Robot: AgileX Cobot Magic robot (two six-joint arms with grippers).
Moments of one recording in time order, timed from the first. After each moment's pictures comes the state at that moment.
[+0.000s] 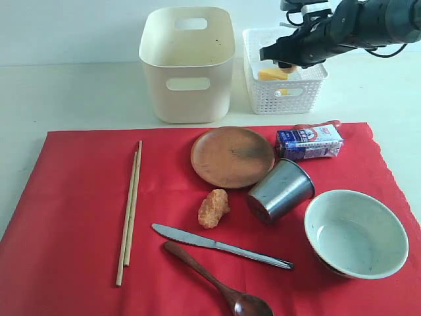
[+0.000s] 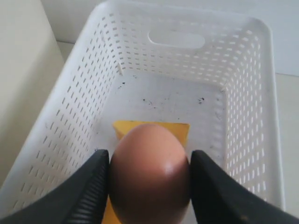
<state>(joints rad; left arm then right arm) 0.09 0.01 0.00 -0.03 0.26 -0.06 0.19 2.22 -1.57 0.26 0.17 -0.24</state>
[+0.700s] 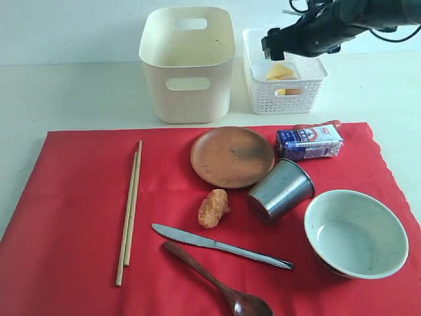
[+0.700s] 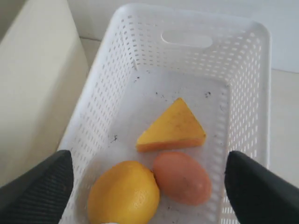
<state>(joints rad) 0.09 0.01 0.00 -0.03 0.26 -0.06 0.19 2.12 -1.57 0.26 0.32 -0.24</state>
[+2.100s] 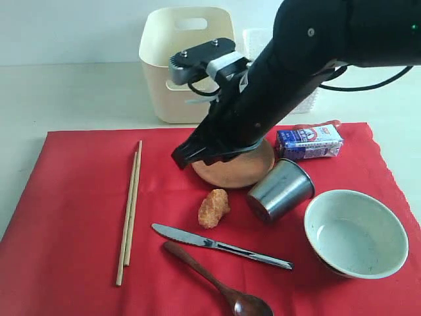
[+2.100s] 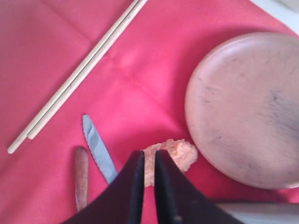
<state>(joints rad) 0.09 0.01 0.00 -0.03 0.26 -0.06 0.71 1.70 -1.13 0.23 0.64 -0.15</state>
